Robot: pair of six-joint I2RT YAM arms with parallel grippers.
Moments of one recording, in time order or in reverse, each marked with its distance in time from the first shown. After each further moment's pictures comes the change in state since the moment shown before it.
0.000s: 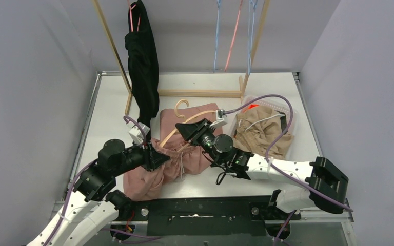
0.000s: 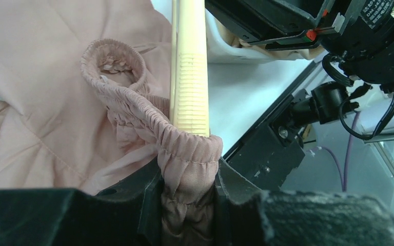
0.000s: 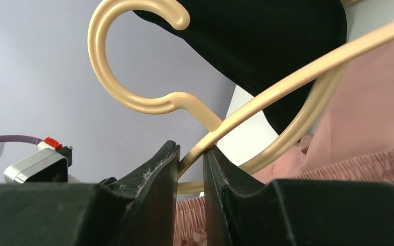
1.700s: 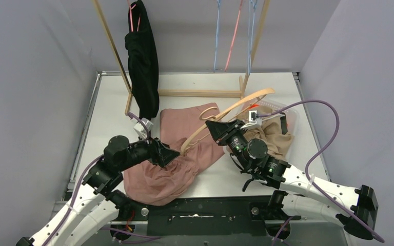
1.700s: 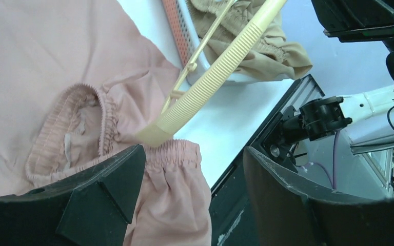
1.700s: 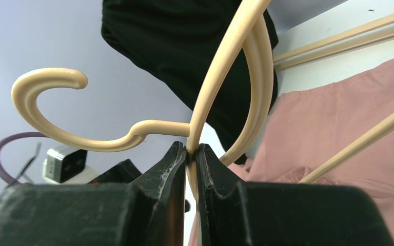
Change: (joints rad) left arm 0.001 0.073 -0.059 0.217 0.045 -0.036; right arm -0.040 -0.455 -0.118 -0.305 0.116 -0.182
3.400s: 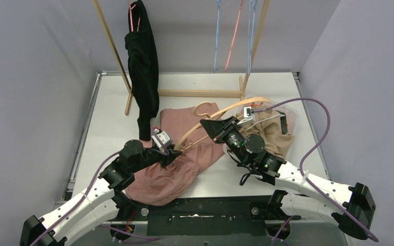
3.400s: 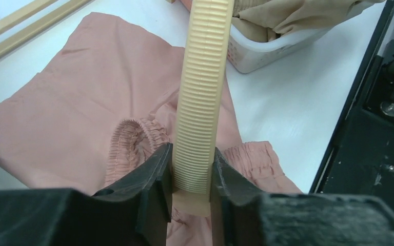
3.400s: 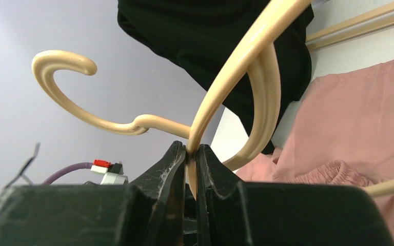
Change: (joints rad) left arm -0.095 0.117 -0.196 0.352 -0.080 0.485; right arm -0.061 0.056 -0.006 0.094 -0.198 0.114
